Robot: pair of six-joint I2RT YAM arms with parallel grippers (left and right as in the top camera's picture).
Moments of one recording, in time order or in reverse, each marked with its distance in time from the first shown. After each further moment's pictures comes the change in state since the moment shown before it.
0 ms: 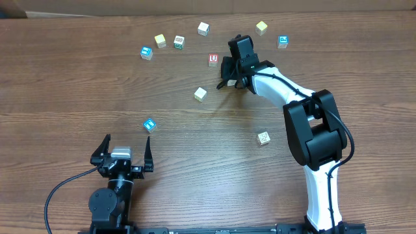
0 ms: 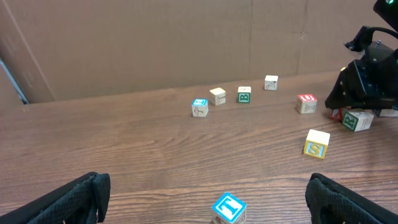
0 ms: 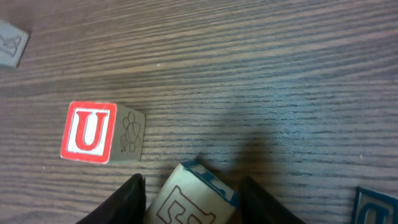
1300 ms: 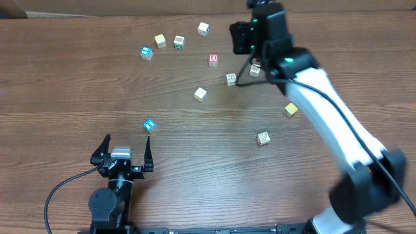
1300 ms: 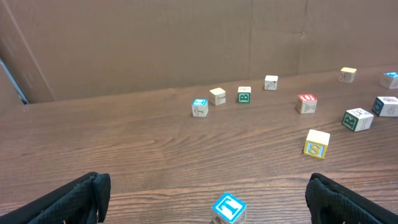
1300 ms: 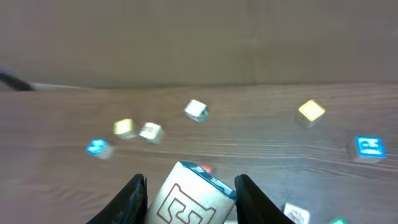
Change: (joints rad) left arm 0.000 0.000 0.000 0.000 0.000 0.000; right arm 0.003 -0.513 0.000 -0.169 -0.011 -0.103
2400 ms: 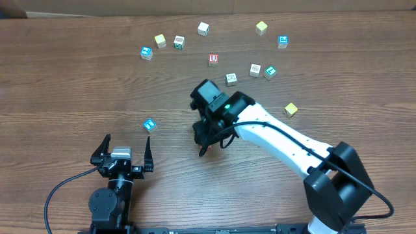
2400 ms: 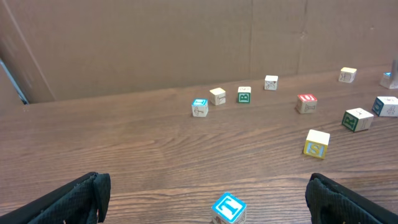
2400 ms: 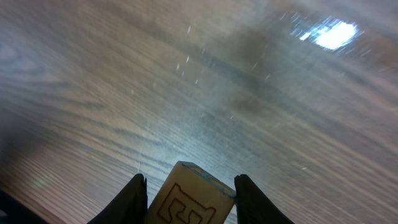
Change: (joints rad) left arm 0.000 0.000 0.000 0.000 0.000 0.000; right arm 0.369 0.085 -0.225 -0.460 -0.228 -0.019
